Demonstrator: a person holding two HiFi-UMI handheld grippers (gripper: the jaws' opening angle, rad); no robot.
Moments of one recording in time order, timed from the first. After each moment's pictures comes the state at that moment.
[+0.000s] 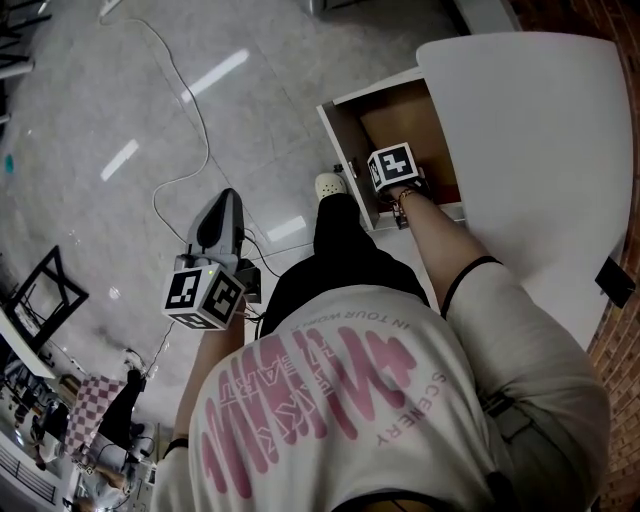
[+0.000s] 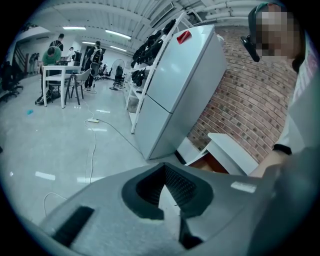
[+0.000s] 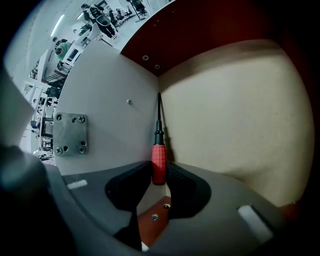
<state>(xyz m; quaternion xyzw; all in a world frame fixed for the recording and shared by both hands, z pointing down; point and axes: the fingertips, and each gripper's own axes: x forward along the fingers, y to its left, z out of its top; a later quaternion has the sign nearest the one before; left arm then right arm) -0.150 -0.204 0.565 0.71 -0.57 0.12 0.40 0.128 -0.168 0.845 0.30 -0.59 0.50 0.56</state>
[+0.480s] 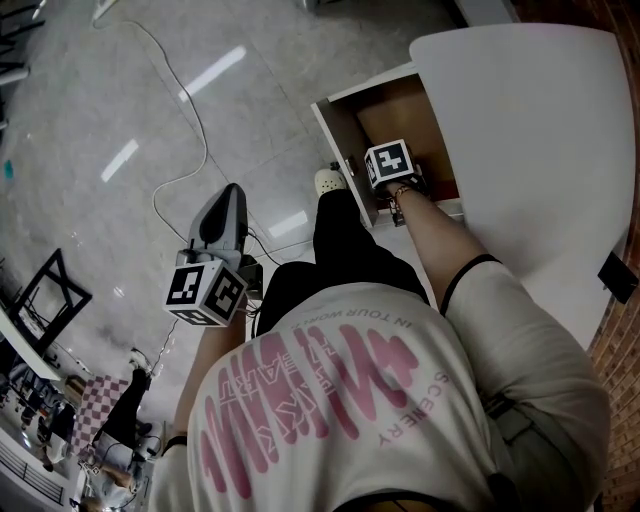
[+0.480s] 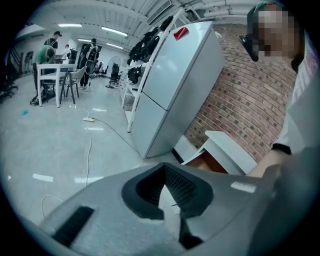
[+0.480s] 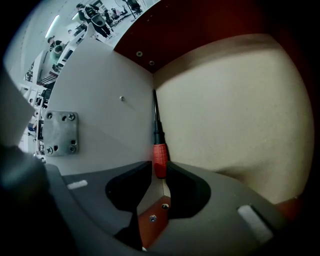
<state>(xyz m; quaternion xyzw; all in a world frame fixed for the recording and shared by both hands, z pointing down) -0.132 -0.213 0.568 0.72 -0.55 0.13 0.40 0.134 -0.165 0.850 0.32 -0.57 0.50 0.56</state>
